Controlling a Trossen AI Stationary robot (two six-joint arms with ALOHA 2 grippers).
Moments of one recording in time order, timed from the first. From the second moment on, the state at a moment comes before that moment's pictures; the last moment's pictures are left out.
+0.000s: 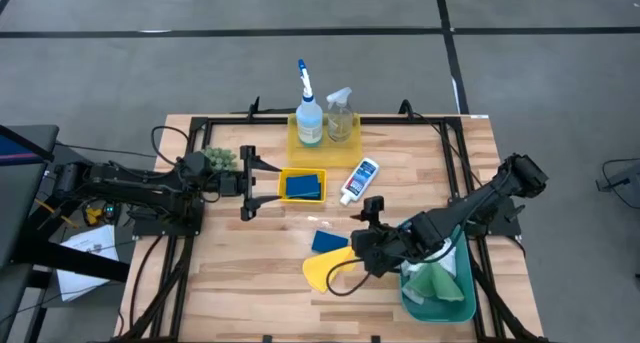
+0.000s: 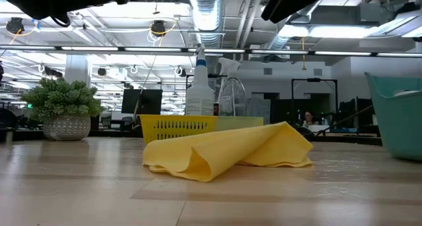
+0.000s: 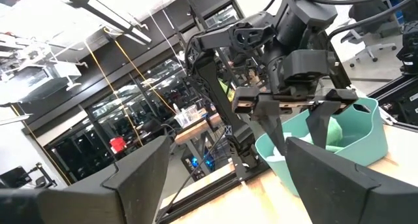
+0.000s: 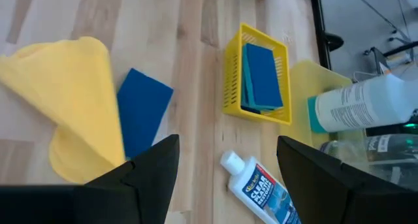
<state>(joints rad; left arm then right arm) 0.08 0.91 0.41 0.73 0.17 0.52 0.50 1.62 1.34 -0.78 0.71 0.10</state>
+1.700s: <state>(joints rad) 0.08 0.91 0.41 0.73 0.17 0.52 0.21 1.78 1.27 -0.79 0.70 0.07</state>
